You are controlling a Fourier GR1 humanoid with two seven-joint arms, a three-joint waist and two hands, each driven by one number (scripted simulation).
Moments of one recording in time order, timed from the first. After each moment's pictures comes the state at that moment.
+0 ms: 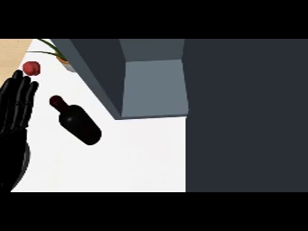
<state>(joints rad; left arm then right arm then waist) 0.00 0.13 -0.02 -2.10 -0.03 0.01 0.02 -0.01 -0.09 -0.01 -2.10 0.00 0.02 0.02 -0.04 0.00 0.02</state>
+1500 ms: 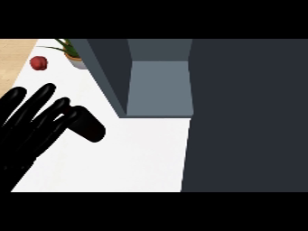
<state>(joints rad) -0.17 0.24 -0.05 -2.29 0.81 -0.14 0.51 0.04 -0.11 0.13 -2.44 -0.14 0.07 0.43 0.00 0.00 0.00</state>
